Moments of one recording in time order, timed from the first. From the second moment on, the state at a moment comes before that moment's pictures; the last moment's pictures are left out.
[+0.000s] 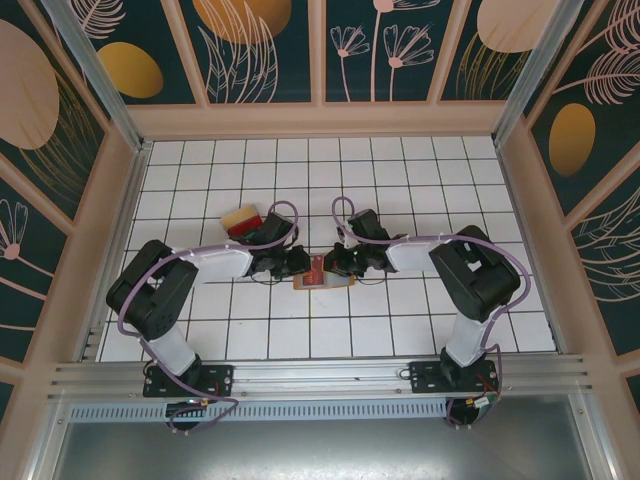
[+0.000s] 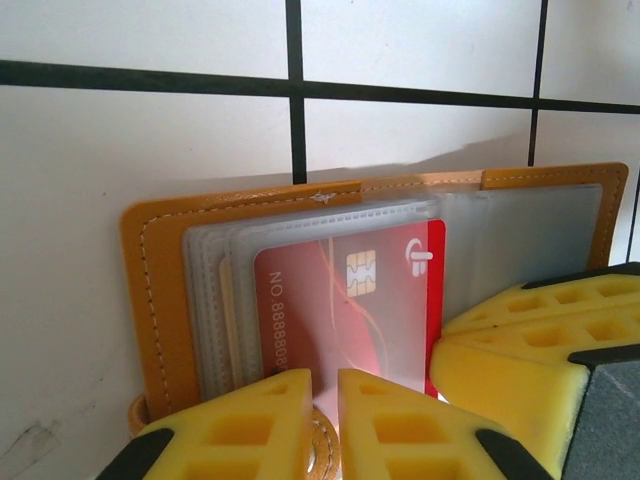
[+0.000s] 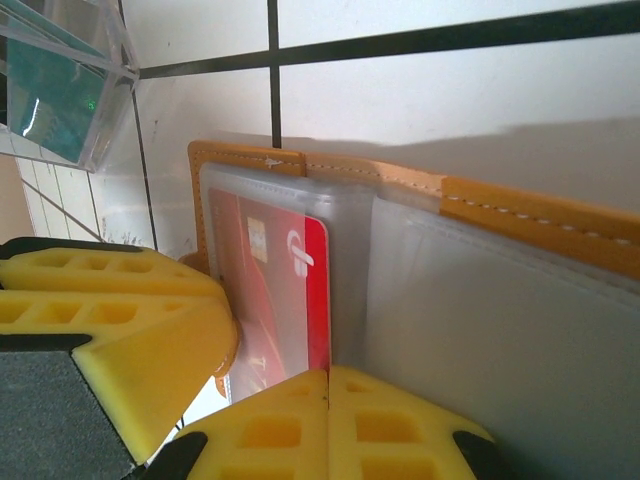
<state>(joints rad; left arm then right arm) -0.63 1.71 0.85 -0.14 0.30 -0.79 0.63 1.79 0.83 0.03 -0.57 0.78</state>
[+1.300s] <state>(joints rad) -0.63 1.72 0.85 -0.15 0.30 -0.79 0.56 1.72 0.77 0.02 -0.57 0.77</state>
